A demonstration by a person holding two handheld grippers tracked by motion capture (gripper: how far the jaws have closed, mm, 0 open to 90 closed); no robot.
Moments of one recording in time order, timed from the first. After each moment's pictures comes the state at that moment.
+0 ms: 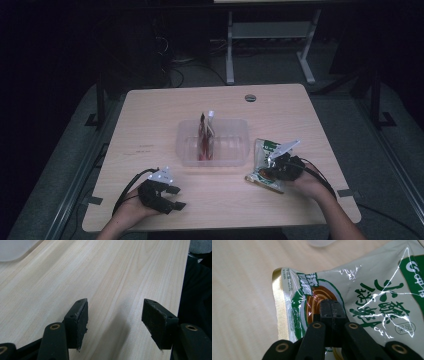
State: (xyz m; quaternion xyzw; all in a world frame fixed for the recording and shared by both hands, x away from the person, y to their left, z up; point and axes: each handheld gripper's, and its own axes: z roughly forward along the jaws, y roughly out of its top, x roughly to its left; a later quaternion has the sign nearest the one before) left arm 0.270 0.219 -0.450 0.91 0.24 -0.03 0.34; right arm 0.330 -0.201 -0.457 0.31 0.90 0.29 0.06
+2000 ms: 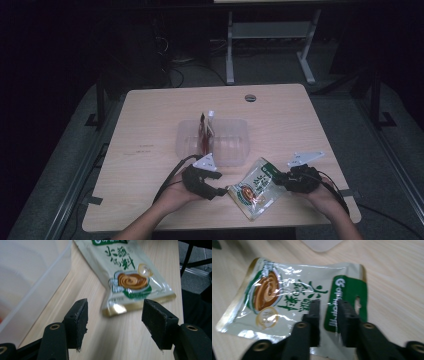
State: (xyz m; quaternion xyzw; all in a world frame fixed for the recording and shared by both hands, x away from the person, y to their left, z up) left arm 0.303 0.100 -0.436 0.90 0.16 -0.01 0.39; right arm 0.287 -0.230 -0.446 0.36 0.86 0.36 0.07
